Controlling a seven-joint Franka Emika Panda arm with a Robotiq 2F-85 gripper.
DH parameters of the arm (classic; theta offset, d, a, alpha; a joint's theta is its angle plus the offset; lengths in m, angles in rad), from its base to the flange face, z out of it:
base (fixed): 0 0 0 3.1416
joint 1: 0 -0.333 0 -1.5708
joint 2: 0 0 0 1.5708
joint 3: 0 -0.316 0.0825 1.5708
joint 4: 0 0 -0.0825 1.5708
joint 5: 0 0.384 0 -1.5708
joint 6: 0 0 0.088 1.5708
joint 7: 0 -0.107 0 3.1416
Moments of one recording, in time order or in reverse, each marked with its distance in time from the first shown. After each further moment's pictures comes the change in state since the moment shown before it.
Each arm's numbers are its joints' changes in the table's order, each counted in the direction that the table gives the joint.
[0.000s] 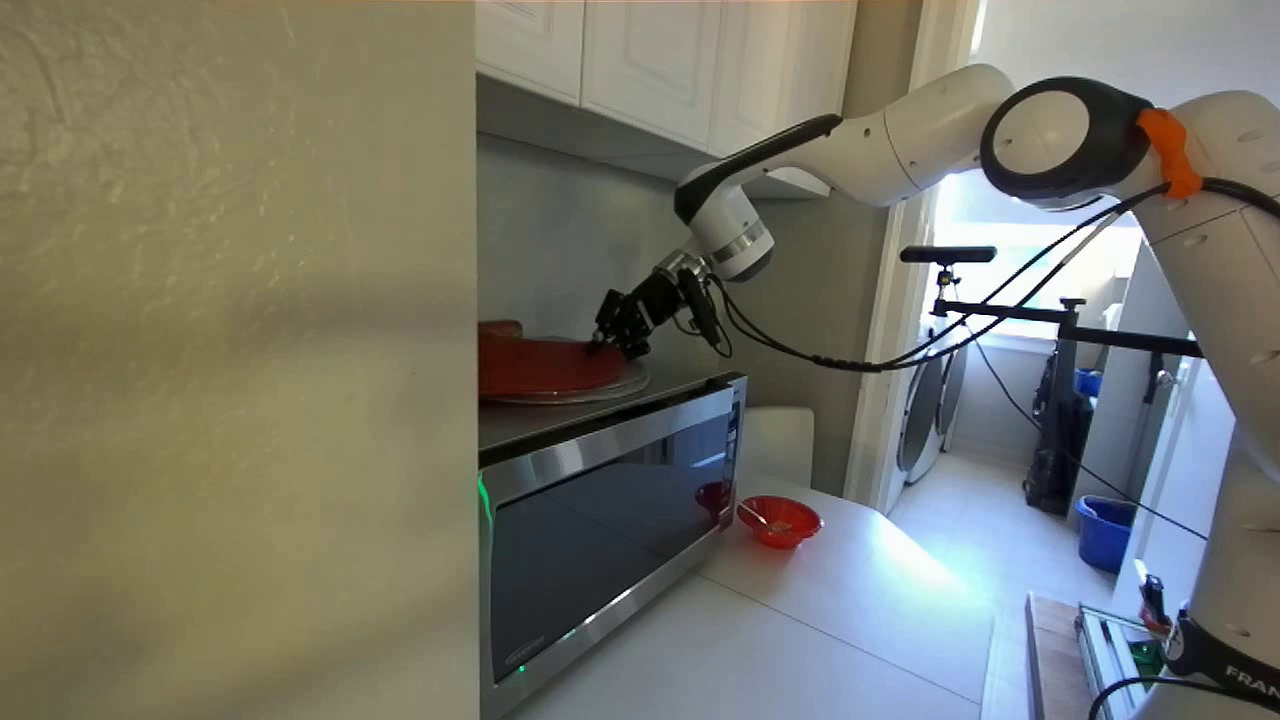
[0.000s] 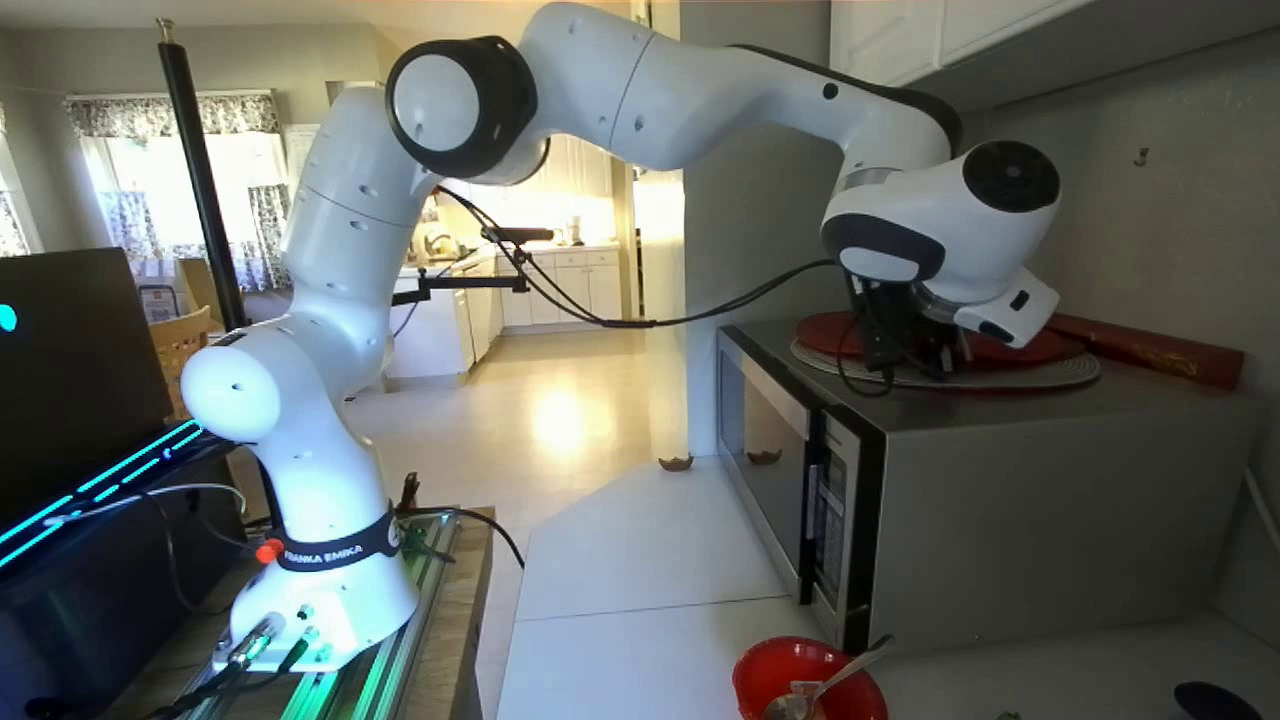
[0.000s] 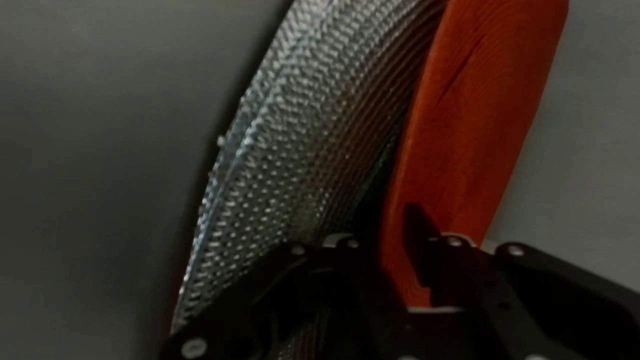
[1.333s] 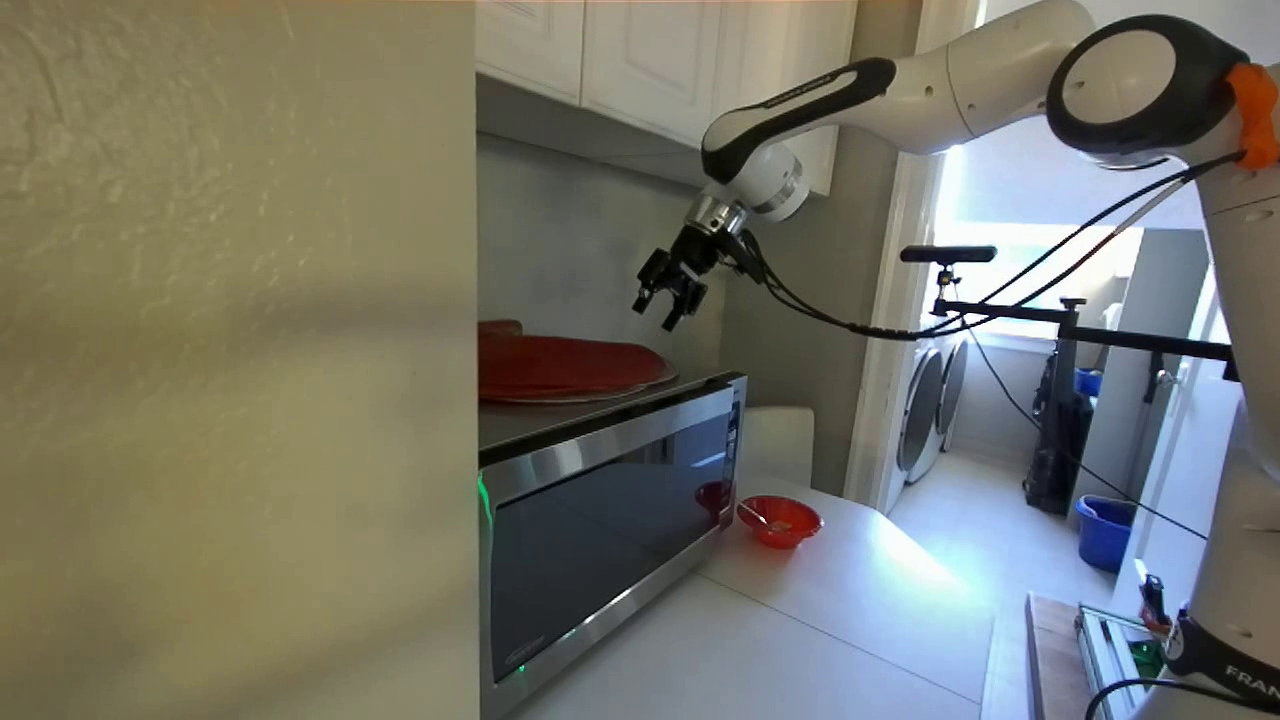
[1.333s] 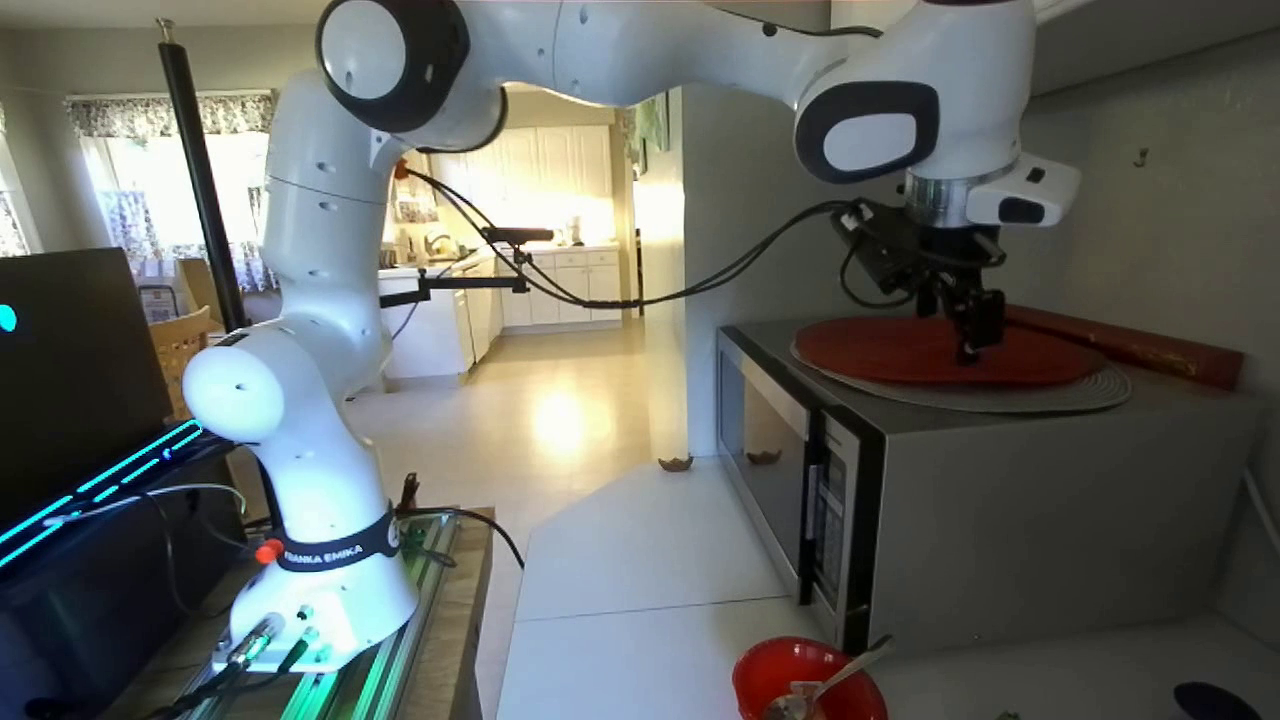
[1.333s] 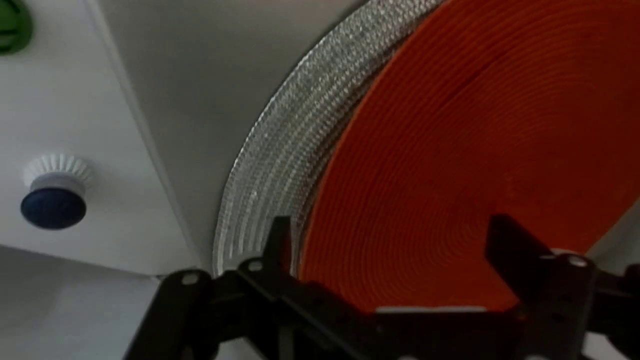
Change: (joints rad) arm -0.026 0.191 0.069 0.066 -0.485 -0.070 -0.139
